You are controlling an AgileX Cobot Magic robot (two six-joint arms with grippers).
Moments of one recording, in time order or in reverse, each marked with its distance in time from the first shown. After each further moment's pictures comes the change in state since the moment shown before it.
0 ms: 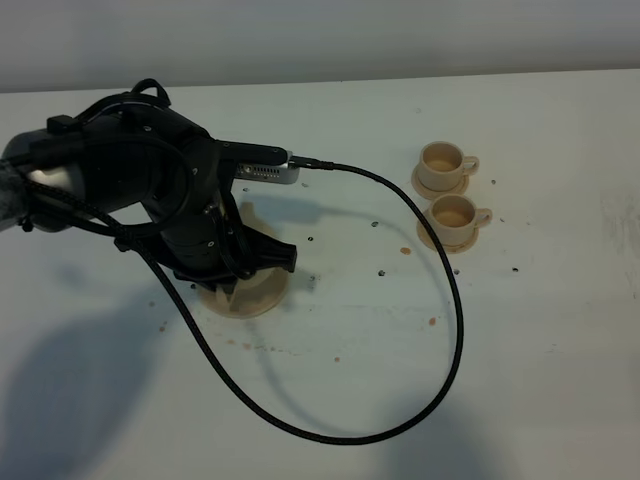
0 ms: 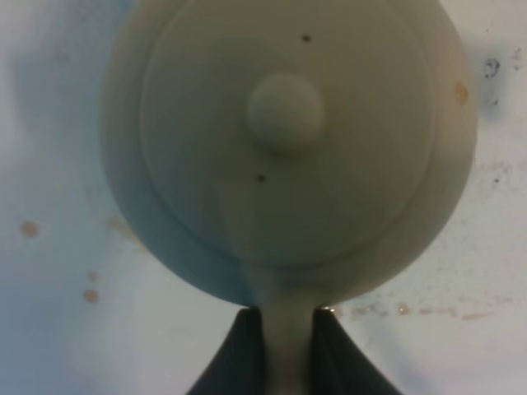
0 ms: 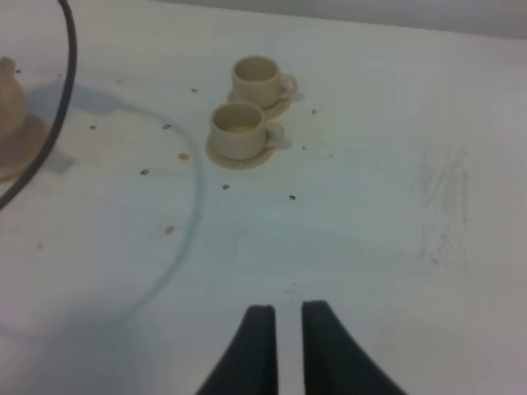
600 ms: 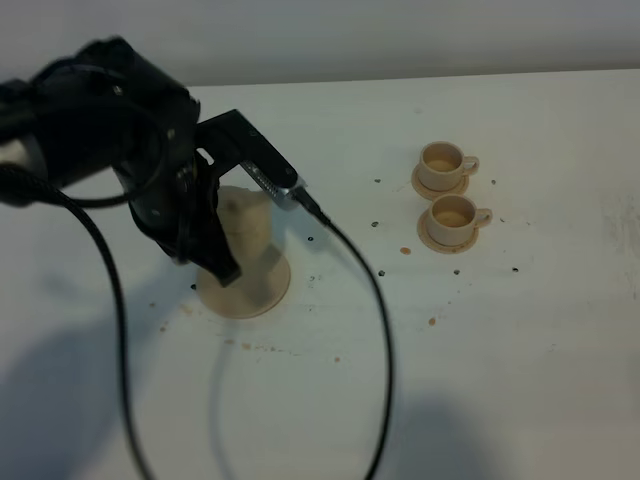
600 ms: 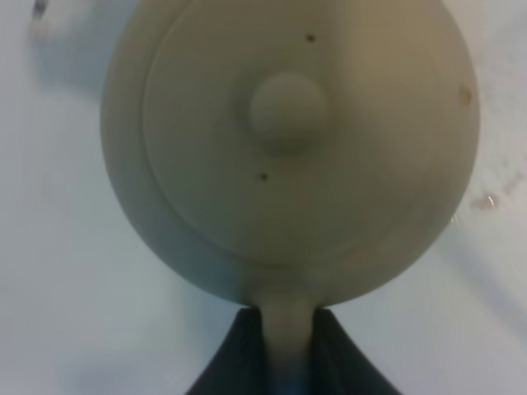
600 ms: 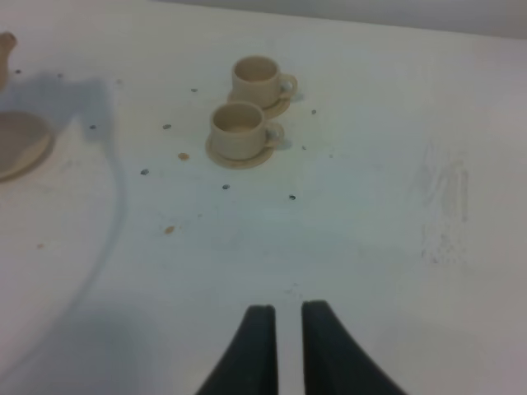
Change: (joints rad) left arm 0.018 -0.058 -0.115 0.100 0.168 0.781; right arm 0.000 0.000 0.000 0.000 0.000 0.000
